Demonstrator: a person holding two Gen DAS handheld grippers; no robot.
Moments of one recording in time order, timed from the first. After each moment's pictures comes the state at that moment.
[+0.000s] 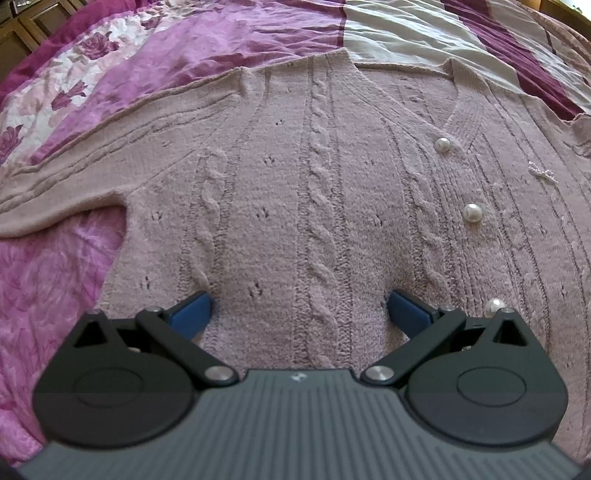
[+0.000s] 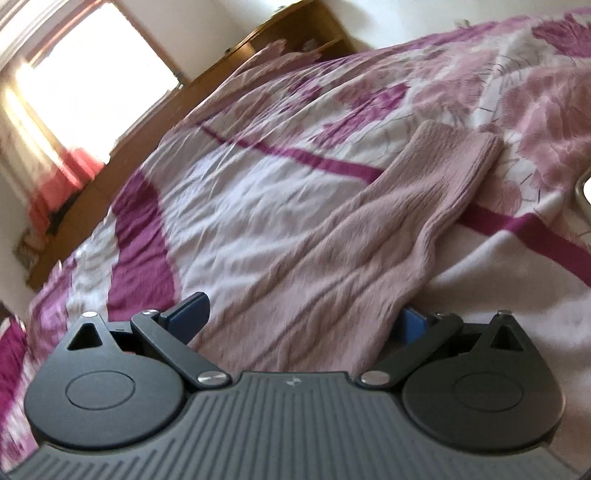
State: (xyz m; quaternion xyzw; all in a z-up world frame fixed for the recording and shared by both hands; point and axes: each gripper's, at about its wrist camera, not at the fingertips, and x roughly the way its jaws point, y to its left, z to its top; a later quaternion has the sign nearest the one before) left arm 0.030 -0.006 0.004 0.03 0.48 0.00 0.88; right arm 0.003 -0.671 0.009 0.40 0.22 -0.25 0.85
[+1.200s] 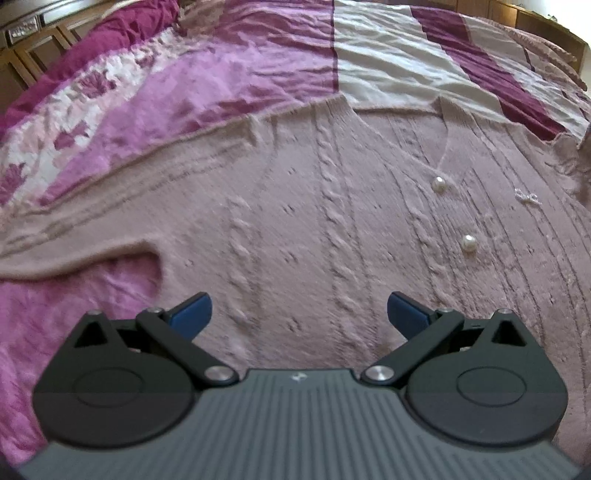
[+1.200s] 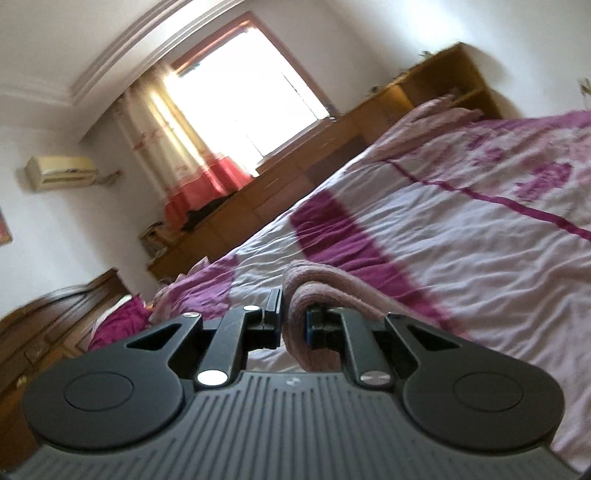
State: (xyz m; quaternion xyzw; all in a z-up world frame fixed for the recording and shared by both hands) left arm 0.024 0.018 0.034 0.05 0.42 -0.02 0.91; right arm -0.045 -0.460 0.168 0.33 0.10 -0.06 0.94
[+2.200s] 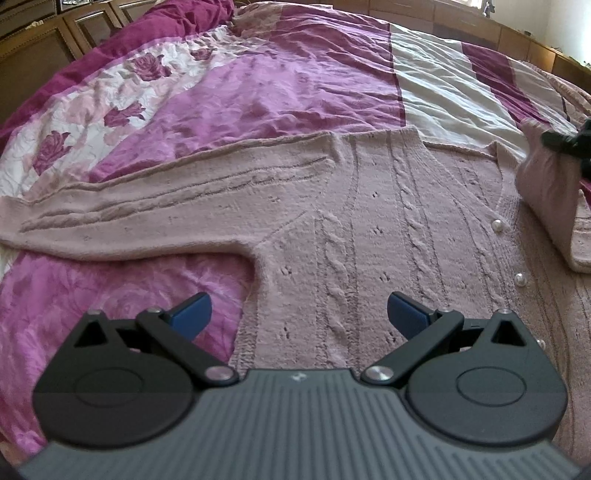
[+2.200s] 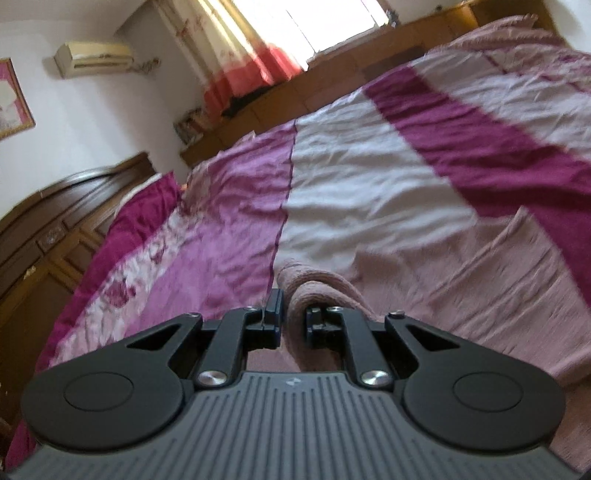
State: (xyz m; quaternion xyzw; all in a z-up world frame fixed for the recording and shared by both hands) left arm 0.022 0.081 0.043 -0.01 0.41 0.02 0.91; right arm 0.046 -0.252 0.093 0.29 0.25 0.04 0.92
